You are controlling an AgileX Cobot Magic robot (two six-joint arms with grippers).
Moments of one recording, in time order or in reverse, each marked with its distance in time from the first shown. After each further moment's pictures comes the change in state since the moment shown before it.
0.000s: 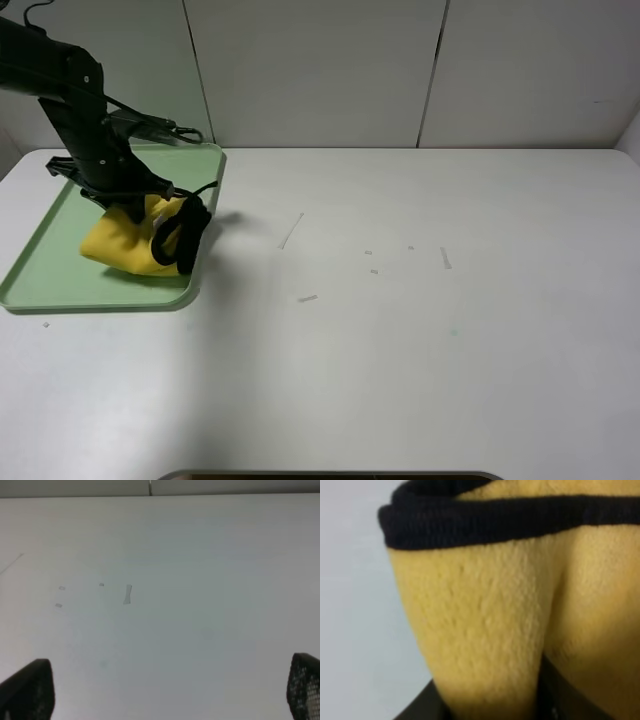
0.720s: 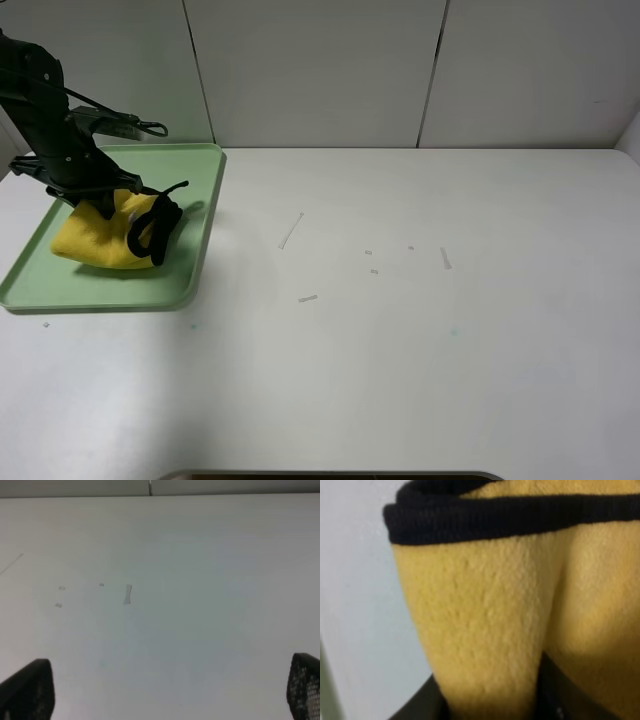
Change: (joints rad) left arm 0.114 0.000 0.000 0.015 -0.028 0.019; right arm 0.000 0.000 0.000 0.000 0.000 0.000
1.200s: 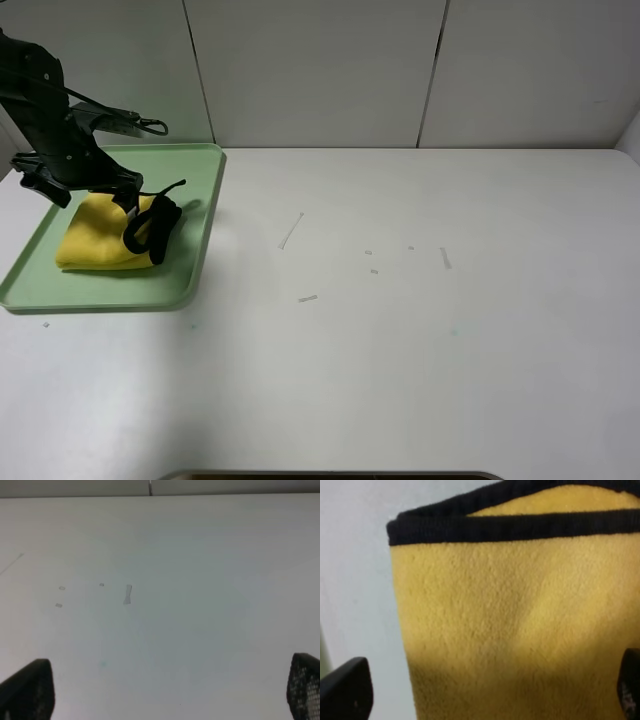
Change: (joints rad) left arm 0.000 0.000 -0.002 0.008 -0.028 0.000; right arm 0.000 0.000 0.000 0.000 0.000 0.000
